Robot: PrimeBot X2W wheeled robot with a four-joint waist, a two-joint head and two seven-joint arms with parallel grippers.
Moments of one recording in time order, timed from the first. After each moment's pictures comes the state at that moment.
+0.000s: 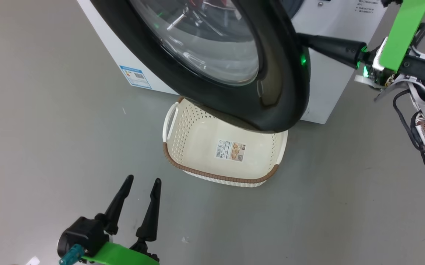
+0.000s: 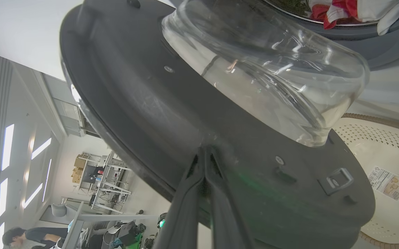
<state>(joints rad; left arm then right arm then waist) -0.14 0.03 -0.16 0.21 -0.30 -0.12 -0.25 -1.00 -0.33 0.36 0.58 1.65 0.13 0.82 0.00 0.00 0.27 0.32</state>
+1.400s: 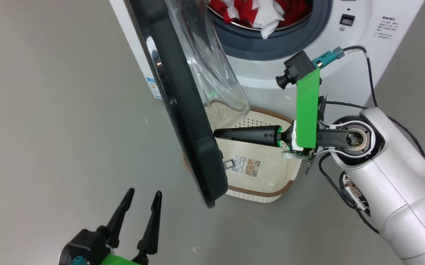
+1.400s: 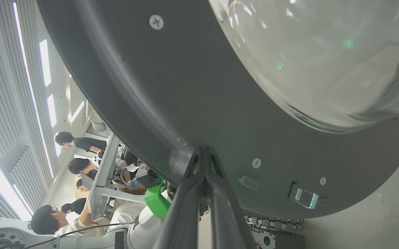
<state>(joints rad) -0.09 0.04 -0.16 0.20 -0.30 -0.11 -0.25 -0.80 -0.16 0.47 0.39 1.65 0.13 0.94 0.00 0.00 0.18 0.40</state>
